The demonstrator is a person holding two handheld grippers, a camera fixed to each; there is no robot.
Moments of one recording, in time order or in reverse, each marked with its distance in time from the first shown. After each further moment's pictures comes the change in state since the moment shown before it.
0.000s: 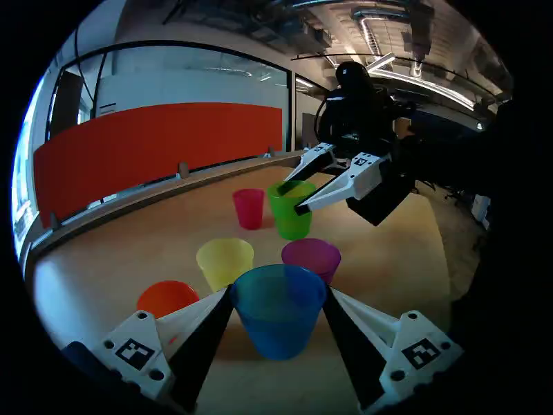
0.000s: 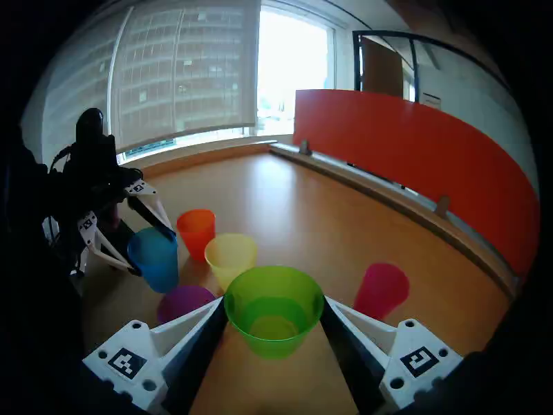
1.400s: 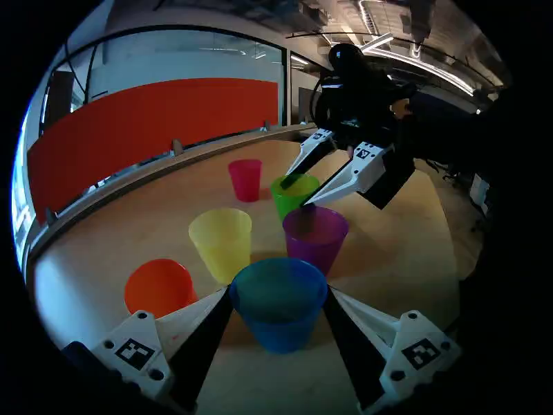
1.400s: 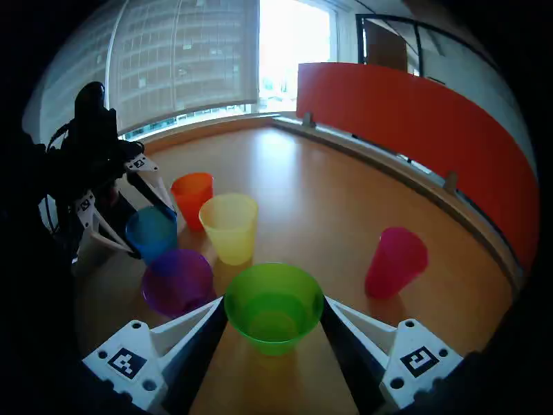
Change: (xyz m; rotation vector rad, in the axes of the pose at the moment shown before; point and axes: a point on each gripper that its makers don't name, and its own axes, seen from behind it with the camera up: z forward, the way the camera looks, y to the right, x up) left arm -0.035 0.001 0.009 -0.018 -0.127 0.022; right arm -0.050 -0.003 0.020 0.015 -0.106 0.004
